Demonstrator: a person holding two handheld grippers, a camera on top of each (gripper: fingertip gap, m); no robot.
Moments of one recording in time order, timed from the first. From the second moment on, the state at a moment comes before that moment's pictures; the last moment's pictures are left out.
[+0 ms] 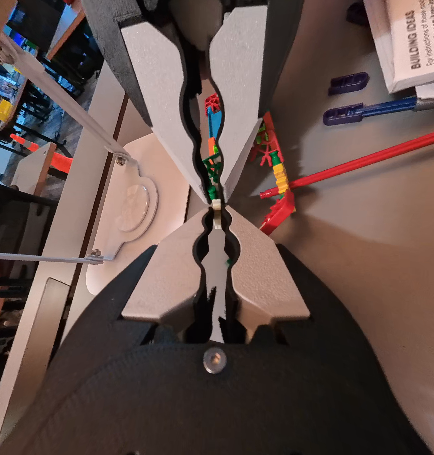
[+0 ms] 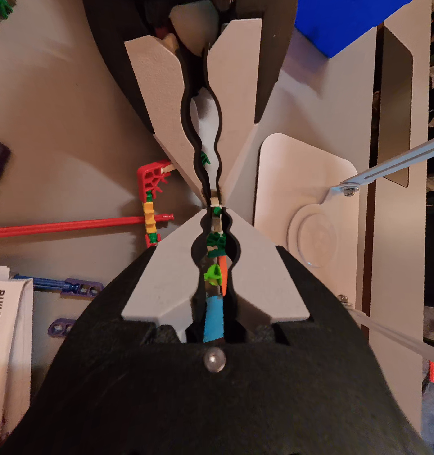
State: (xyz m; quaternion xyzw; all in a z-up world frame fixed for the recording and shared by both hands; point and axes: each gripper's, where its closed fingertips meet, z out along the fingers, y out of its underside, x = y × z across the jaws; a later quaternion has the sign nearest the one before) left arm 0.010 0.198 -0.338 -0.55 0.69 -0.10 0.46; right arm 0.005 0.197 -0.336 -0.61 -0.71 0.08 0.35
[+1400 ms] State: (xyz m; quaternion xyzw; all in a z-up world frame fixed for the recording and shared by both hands) left arm 0.009 0.202 -0.345 -0.65 0.63 -0.19 0.39; right arm 0.042 0.202 -0.303 -0.73 -0.61 0.13 0.30
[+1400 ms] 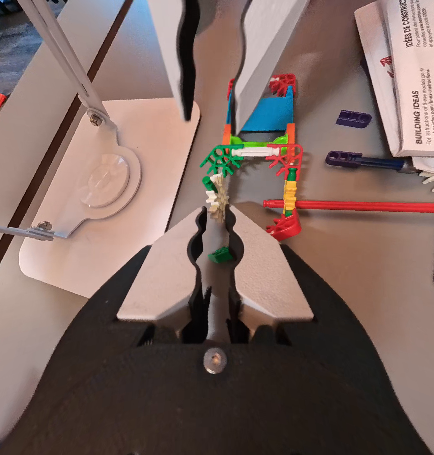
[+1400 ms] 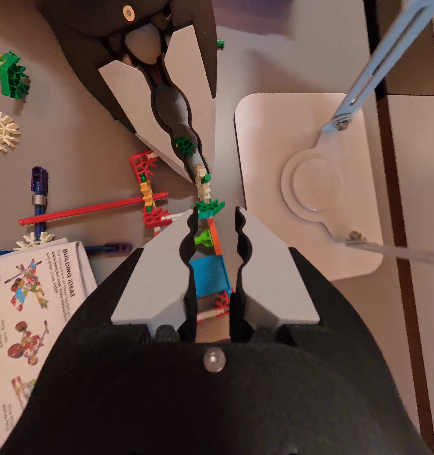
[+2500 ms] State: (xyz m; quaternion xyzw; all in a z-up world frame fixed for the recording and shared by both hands) left arm 0.013 0.203 -0.343 -0.63 0.63 -0.18 0.42; right arm 0.123 0.171 -0.268 -0.75 -0.57 0.08 0.33
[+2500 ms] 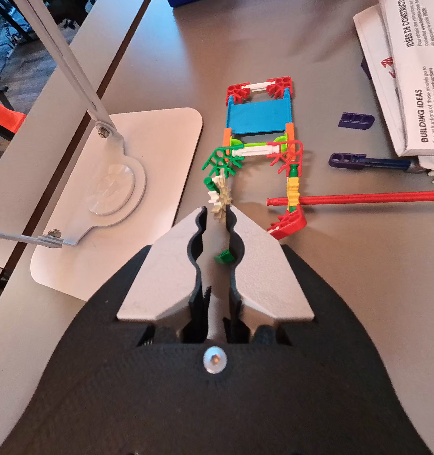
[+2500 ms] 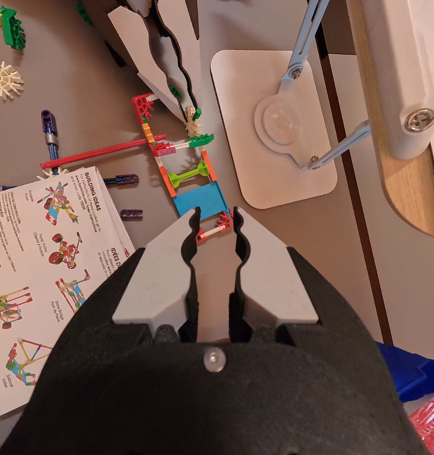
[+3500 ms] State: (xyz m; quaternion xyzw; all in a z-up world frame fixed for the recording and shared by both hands) left arm 0.014 0.208 -0.342 -0.63 0.62 -0.19 0.43; right arm 0.119 0.173 -0.278 -0.74 -0.58 0.08 0.33
